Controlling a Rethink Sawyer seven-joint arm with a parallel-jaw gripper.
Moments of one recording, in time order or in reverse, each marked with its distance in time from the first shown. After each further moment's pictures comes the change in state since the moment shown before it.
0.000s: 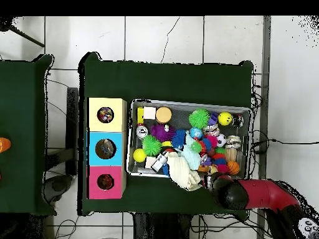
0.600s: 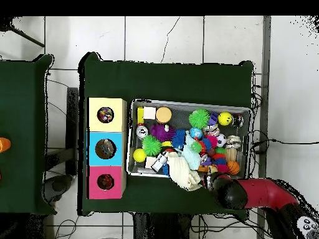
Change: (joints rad) arm -0.001 0.008 0.003 -0.005 -0.014 0.000 0.000
